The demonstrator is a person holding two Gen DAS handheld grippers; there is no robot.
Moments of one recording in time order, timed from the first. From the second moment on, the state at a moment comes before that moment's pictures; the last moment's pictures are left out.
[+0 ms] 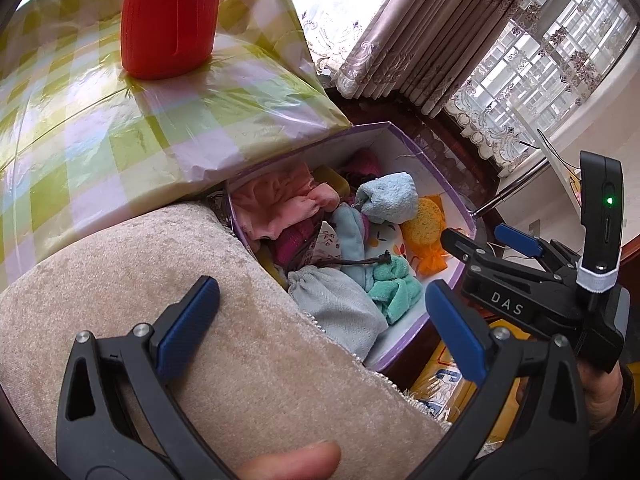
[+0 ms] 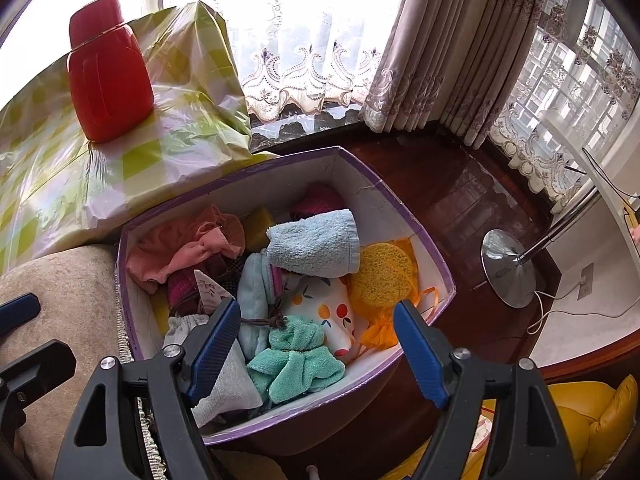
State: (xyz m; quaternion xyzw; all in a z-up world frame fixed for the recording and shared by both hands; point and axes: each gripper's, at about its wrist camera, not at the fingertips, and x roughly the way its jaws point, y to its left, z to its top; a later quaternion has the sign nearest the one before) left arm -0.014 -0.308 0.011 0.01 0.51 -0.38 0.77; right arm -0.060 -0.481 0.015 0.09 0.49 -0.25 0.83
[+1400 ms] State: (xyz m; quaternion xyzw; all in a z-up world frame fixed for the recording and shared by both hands) left arm -0.013 -0.318 0.008 0.02 0.53 -0.39 0.75; right arm -0.062 -0.481 0.012 0.09 0.50 -0.25 0.82
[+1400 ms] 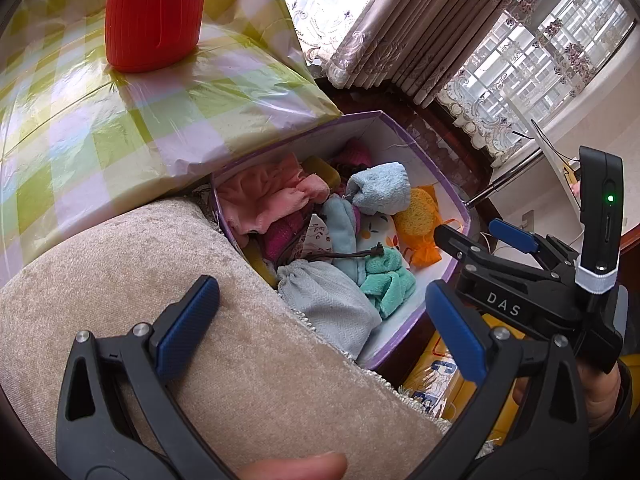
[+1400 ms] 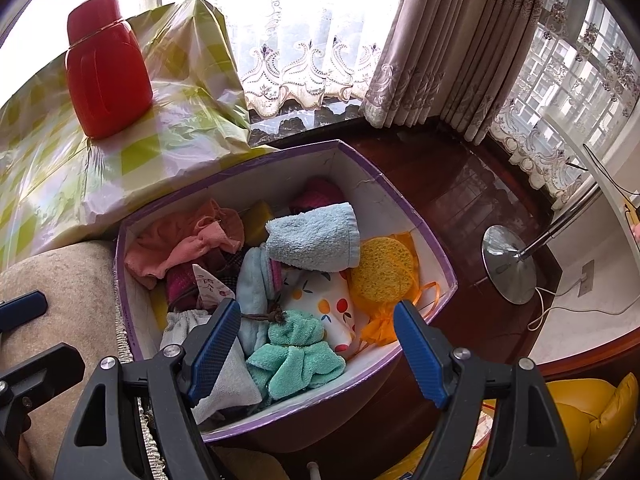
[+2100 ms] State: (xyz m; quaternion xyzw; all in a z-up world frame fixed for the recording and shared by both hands) left arm -0.013 -0.319 0.006 0.02 0.53 -0.39 0.75; right arm -0.060 -0.482 0.013 0.09 0.50 -0.25 0.83
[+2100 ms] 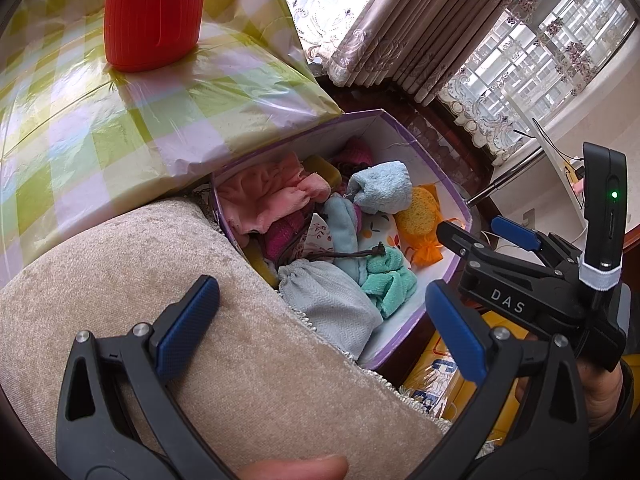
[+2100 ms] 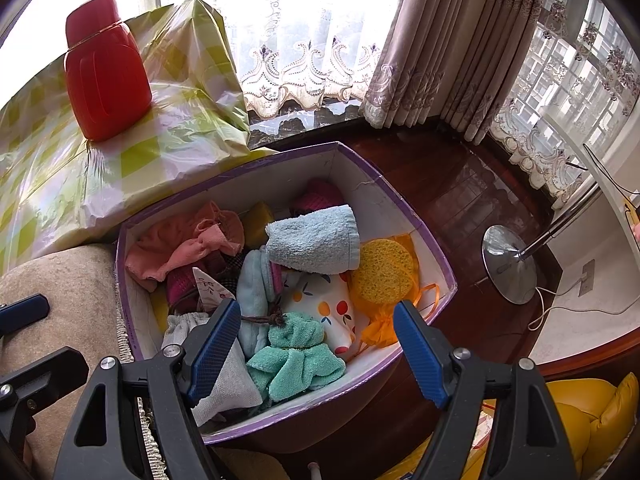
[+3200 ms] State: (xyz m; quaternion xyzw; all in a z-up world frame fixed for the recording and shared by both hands) left arm -0.008 -0.013 0.025 -0.07 0.47 0.02 0.88; right arm 0.024 -0.233 0.056 0.00 0.45 0.05 0.89
